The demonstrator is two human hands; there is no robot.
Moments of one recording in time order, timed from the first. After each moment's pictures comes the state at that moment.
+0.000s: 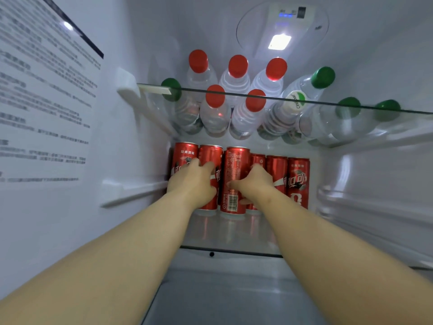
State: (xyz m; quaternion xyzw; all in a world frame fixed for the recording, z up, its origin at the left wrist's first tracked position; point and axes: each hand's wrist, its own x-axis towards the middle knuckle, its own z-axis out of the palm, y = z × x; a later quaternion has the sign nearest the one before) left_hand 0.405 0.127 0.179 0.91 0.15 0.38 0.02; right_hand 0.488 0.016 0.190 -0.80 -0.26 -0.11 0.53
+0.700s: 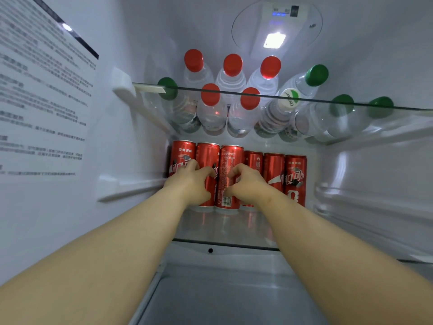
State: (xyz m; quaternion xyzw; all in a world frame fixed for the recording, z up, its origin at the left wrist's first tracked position) left_hand 0.408 0.135 0.176 0.94 0.14 0.31 0.04; right_hand 0.491 0.010 0.183 -0.82 -0.36 -0.10 0.44
